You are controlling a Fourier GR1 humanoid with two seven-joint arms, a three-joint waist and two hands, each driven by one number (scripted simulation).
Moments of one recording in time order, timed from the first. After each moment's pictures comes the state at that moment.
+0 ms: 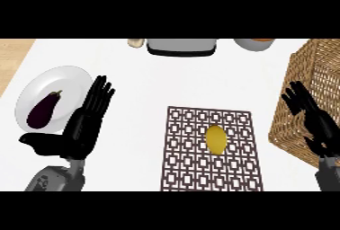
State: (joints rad) left arm -0.16 0.29 -0.30 -1.59 0.39 0.24 -0.08; right arm -0.12 -0.44 0.01 -1.35 -0.45 0.11 -0.12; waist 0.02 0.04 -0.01
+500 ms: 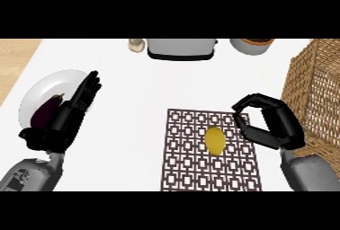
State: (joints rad) left arm -0.21 0.45 -0.30 -1.56 0.27 0.16 -0.05; right arm -0.22 -0.33 0.20 -1.46 -0.19 0.03 -0.26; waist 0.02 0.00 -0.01
